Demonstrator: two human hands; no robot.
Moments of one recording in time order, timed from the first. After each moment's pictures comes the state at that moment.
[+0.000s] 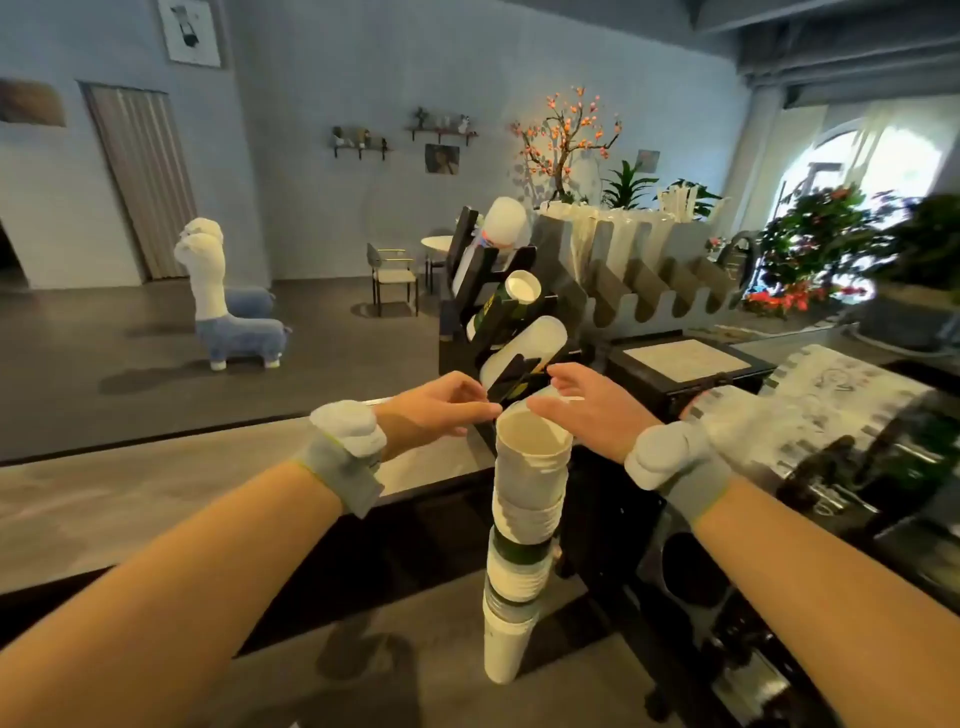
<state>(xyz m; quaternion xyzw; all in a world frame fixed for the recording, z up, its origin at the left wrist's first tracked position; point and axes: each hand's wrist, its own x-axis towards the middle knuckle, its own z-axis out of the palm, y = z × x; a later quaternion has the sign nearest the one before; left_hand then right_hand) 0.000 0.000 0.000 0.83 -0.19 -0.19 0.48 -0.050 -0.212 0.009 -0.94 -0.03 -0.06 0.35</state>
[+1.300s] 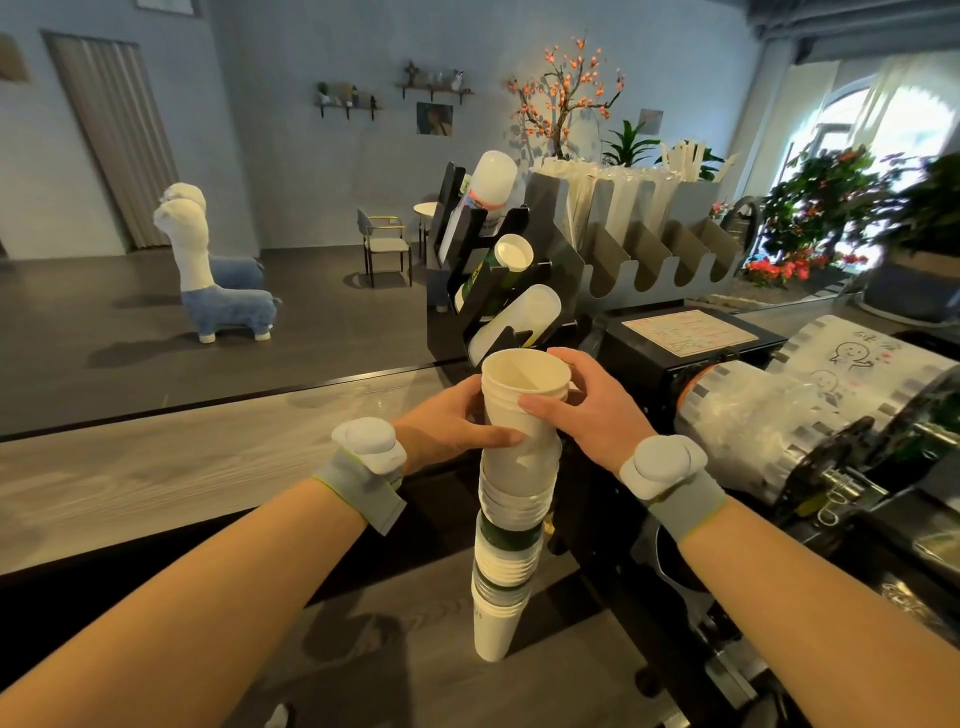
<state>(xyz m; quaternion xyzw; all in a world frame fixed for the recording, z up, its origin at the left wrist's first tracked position) 0.016 -0.040 -0.048 0.80 -0.23 -0.19 0.53 -0.046 -0.223 -0.028 -0.88 -0.05 -0.12 0.46</state>
